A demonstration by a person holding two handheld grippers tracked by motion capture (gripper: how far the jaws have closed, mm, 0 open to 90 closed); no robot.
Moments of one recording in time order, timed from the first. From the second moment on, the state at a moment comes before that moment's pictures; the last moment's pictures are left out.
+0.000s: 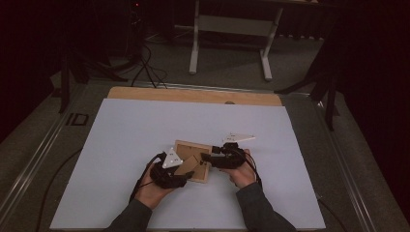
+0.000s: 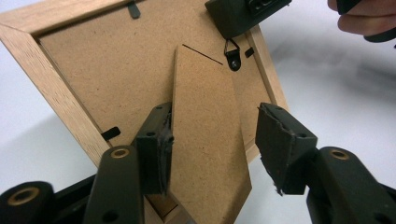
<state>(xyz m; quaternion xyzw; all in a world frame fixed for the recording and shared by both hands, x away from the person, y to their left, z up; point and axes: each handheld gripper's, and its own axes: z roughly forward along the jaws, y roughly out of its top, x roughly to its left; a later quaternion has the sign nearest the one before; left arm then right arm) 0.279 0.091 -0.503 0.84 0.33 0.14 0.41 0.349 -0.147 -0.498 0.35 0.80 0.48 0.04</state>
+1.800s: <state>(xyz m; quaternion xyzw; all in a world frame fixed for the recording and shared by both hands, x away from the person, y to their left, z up) 0.284 0.095 -0.506 0.84 0.32 0.16 0.40 0.333 -0.140 -0.479 0.30 0.81 0.50 0.11</state>
